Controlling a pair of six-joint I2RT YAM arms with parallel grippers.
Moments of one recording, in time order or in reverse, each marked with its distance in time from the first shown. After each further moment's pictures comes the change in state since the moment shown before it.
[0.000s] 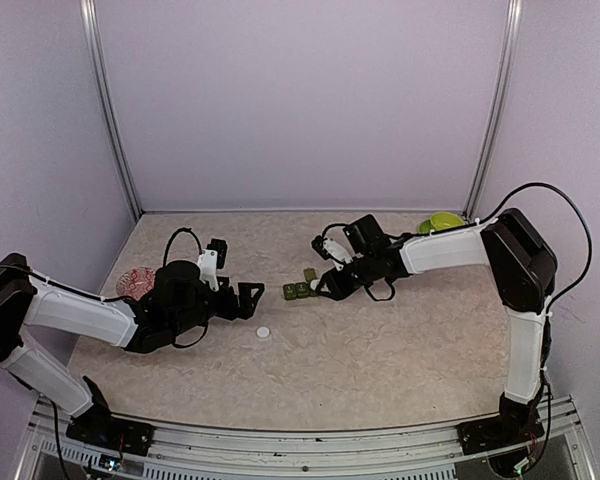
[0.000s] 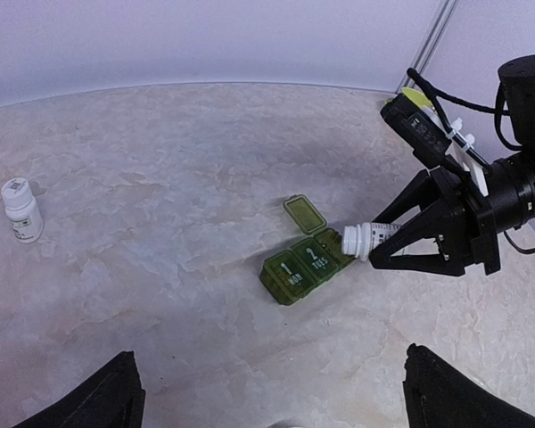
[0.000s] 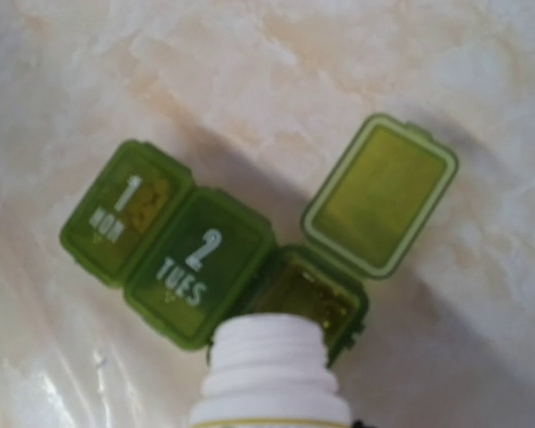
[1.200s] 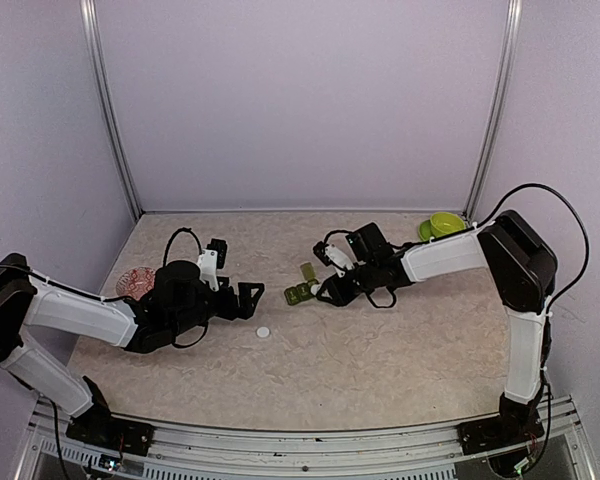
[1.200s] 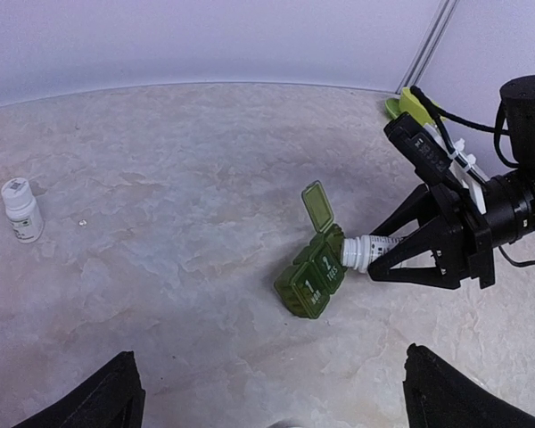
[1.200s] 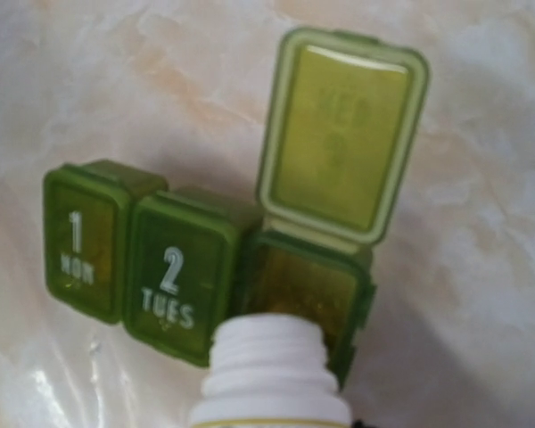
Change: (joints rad) left arm 0.000 0.000 0.000 0.000 0.000 0.000; right arm 0.000 0.000 -0.074 0.097 -0.014 -0.008
